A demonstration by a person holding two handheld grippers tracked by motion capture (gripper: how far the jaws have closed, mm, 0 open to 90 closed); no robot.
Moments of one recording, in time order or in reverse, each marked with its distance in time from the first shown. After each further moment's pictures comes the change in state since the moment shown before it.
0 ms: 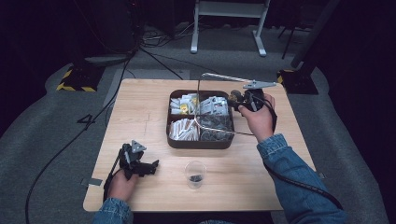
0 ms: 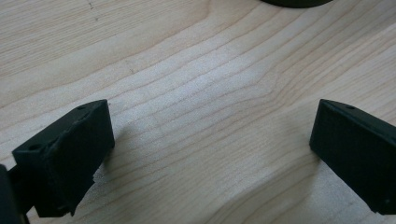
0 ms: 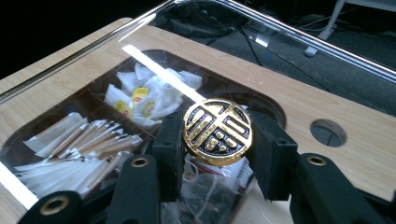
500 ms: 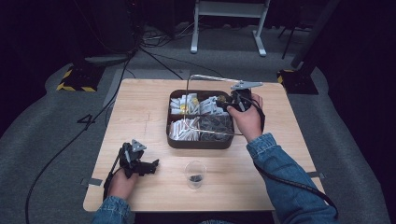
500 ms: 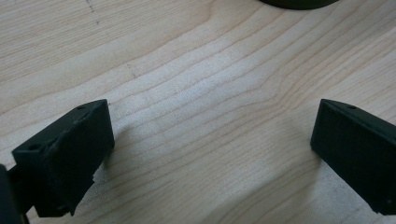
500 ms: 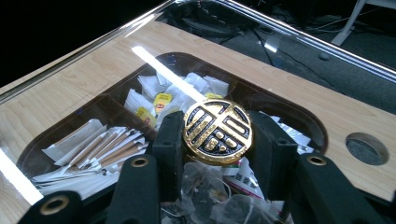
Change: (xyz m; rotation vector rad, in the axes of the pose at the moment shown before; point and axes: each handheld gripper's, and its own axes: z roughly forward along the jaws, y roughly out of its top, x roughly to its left) left arm 0.002 0.002 0.002 0.001 -0.001 0.007; right arm 0.024 0.007 0.023 0.006 0.038 -0.019
